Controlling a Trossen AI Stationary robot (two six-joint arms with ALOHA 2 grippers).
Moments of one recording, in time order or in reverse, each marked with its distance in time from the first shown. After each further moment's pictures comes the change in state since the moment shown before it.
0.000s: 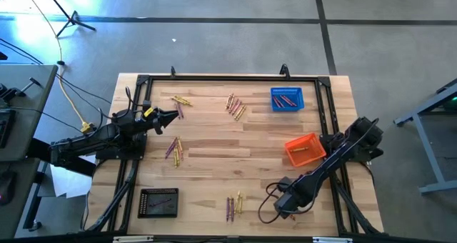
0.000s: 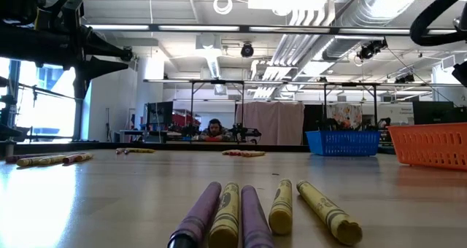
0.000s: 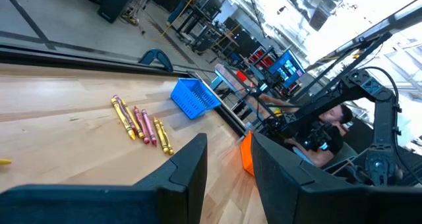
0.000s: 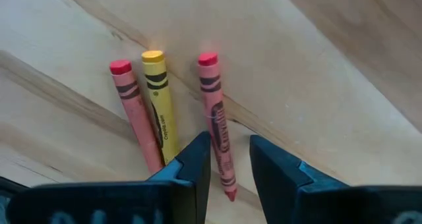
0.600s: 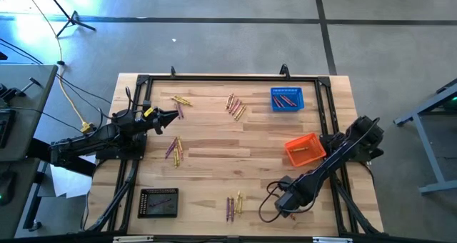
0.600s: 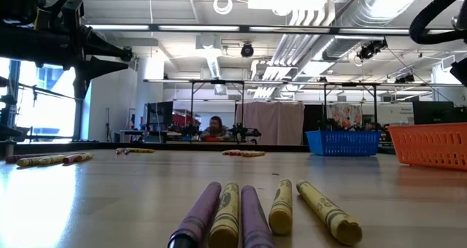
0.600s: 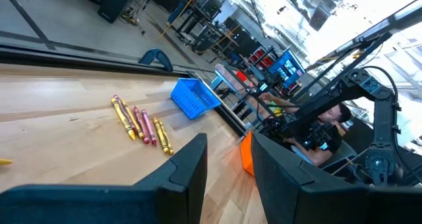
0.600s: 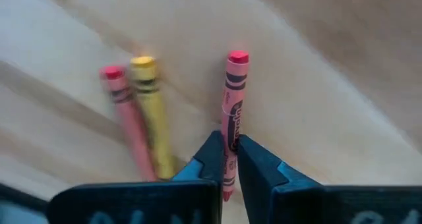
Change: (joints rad) left arm 0.000 0.000 0.000 0.000 0.000 0.000; right arm -0.001 -0.025 -0.005 -0.030 0.001 0.002
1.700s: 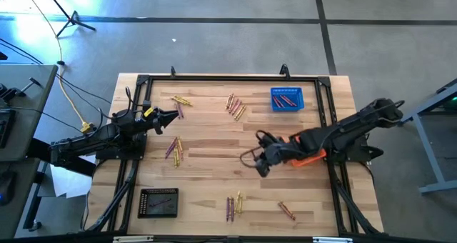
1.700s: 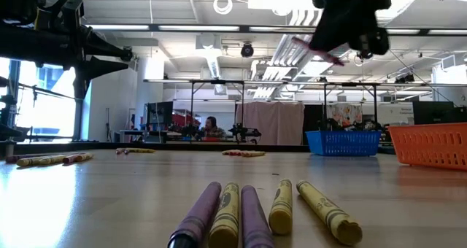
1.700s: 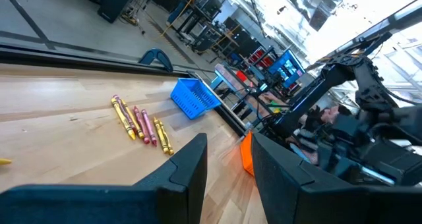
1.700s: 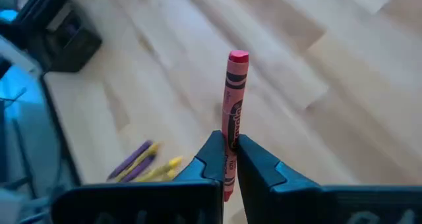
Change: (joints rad) left arm 0.000 0.000 0.000 0.000 0.000 0.000; right arm -0.417 -0.348 0.003 0.235 0.454 -0.643
